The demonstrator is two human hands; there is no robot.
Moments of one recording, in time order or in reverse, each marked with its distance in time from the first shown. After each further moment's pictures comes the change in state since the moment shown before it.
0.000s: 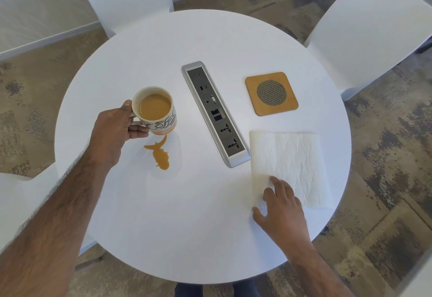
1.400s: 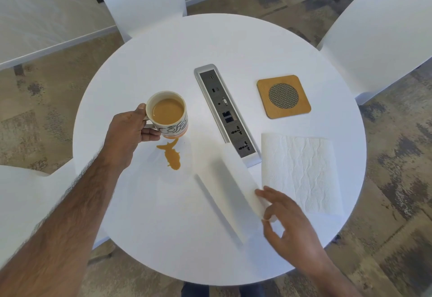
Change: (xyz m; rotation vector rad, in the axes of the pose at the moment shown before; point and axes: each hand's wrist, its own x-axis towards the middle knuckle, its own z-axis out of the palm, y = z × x) left_hand -0.007 -0.002 -0.005 0.032 0.012 -0.007; right_hand -0.027 -0.006 -0.025 0.519 0.107 -0.427
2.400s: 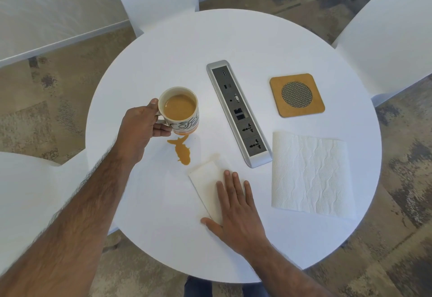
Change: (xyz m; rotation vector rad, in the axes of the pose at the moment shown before) left_hand -0.002 -0.001 -0.003 -0.005 0.023 -0.016; right_hand 0.050 -0.034 0.123 -0.517 -0.189 -0.018
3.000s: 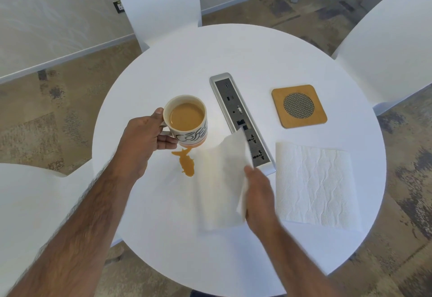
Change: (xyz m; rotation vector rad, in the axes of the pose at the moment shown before) left_hand -0.034 0.040 0.008 -0.017 -0.004 -0.027; right_hand 0.056 0.003 -0.094 1.674 0.213 0.800
